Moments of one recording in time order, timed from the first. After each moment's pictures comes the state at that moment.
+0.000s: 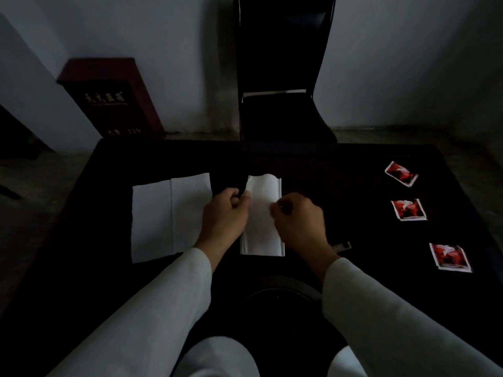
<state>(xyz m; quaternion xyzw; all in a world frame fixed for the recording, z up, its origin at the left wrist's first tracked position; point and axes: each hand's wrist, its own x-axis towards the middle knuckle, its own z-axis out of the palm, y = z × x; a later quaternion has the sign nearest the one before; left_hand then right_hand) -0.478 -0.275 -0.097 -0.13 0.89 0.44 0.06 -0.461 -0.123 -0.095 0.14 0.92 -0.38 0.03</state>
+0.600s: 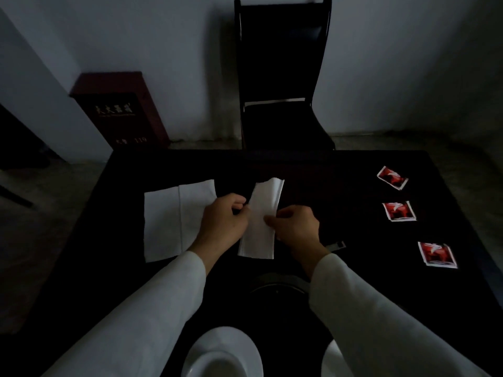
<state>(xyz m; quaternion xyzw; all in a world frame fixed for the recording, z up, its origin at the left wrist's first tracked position) -0.462 -0.287 -0.067 -0.08 0.90 0.43 0.06 -0.456 -0.129 -0.087 0.25 0.83 -0.49 0.09</state>
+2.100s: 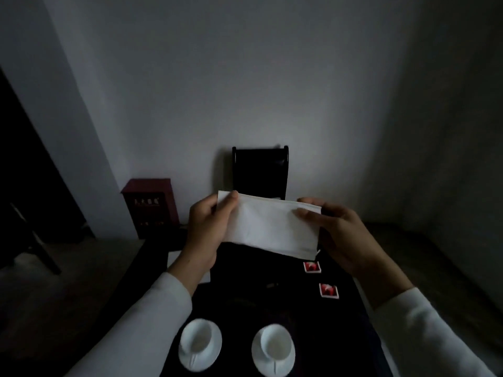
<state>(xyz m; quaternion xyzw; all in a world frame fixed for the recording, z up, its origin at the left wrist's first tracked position) -0.245 -0.206 0.301 0.00 0.68 0.72 -0.16 -0.210 0.026 0.324 -0.06 0.59 -0.80 0.04</state>
